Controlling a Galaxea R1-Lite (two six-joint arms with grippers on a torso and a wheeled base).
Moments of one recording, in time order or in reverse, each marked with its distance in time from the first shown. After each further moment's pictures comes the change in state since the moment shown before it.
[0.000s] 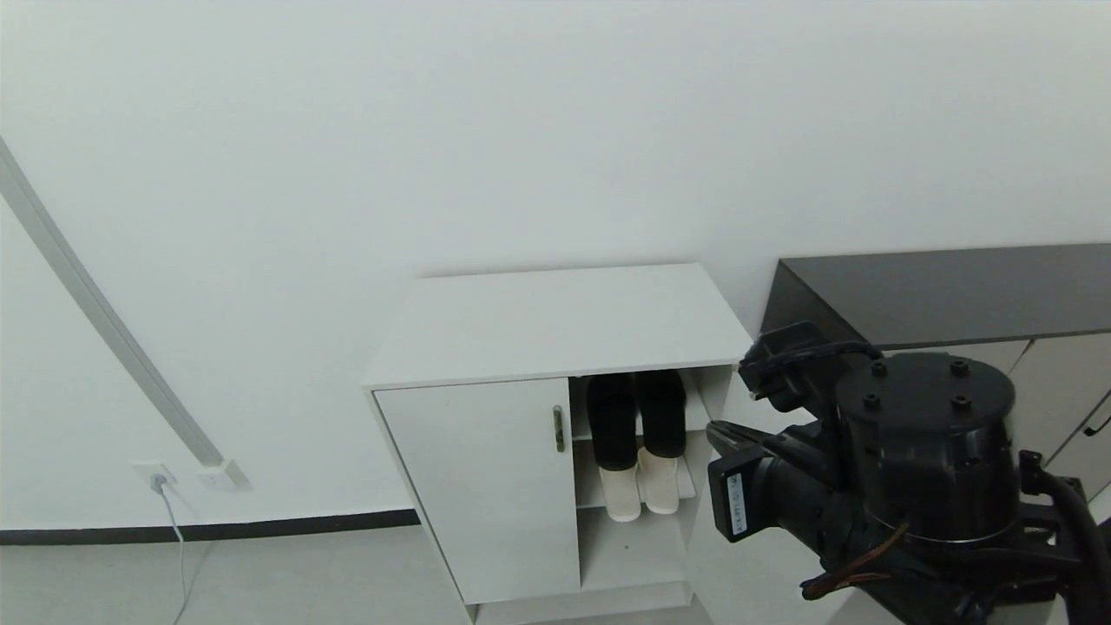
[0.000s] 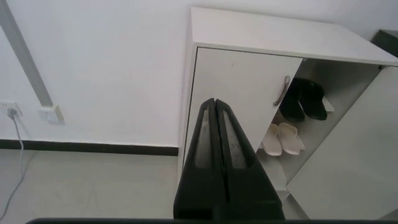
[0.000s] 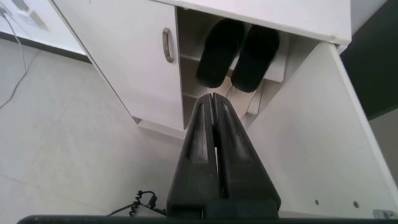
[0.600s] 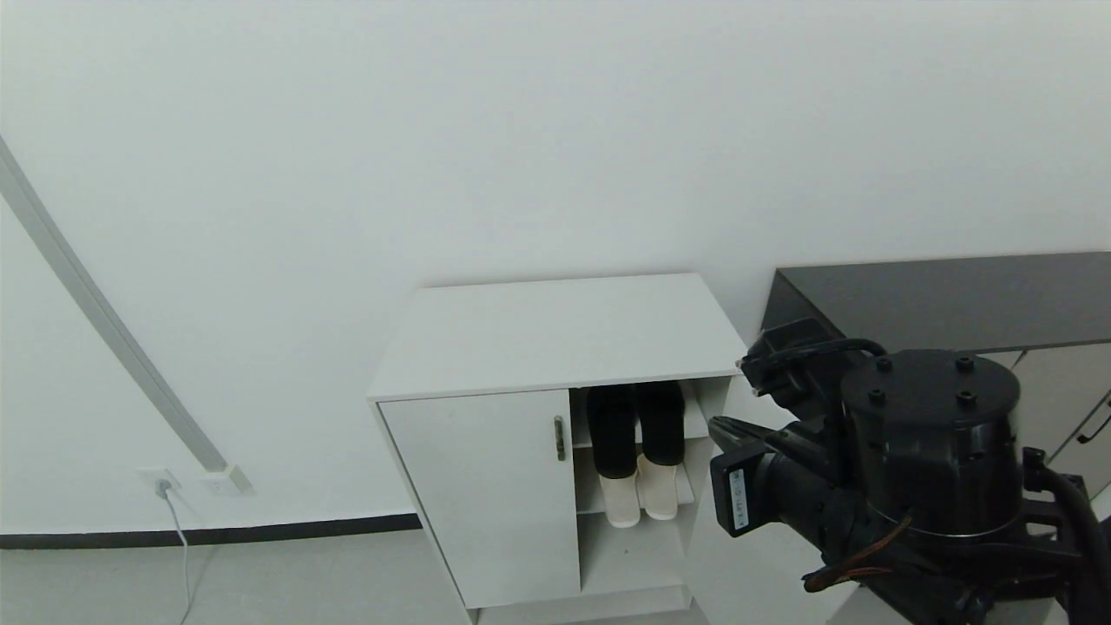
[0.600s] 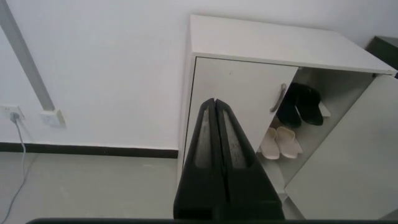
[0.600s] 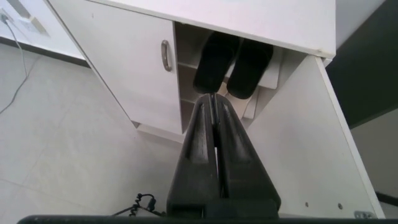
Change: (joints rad) left arm 0.000 0.000 -0.001 0.000 0.000 0.000; right arm -0.009 0.000 0.004 -0.017 0.001 -0.015
